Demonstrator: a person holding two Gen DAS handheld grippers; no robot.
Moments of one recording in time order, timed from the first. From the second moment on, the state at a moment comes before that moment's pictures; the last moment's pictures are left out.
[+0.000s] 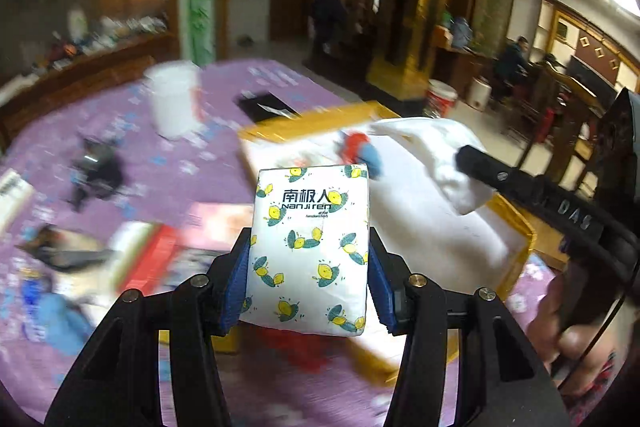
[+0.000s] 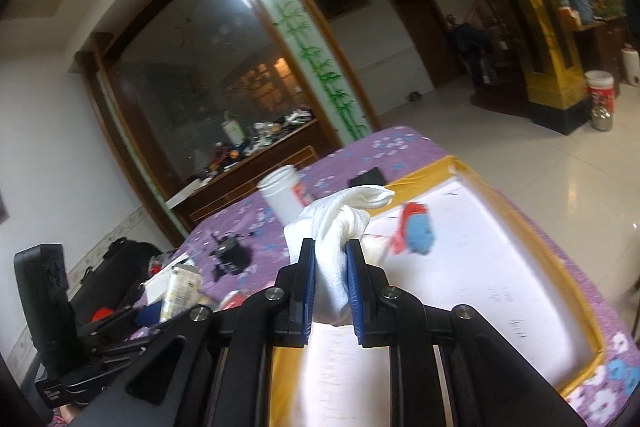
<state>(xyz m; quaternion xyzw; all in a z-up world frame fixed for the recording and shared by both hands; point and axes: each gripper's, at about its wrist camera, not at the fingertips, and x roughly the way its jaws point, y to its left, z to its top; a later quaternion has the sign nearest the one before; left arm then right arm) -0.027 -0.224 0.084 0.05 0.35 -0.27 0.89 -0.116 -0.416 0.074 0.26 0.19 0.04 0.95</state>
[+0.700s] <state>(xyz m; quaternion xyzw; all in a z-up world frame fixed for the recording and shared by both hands) -0.033 -0.292 0.043 0.06 0.44 -0.31 0.84 -0.090 -0.446 0.019 0.28 0.31 -0.02 0.91</state>
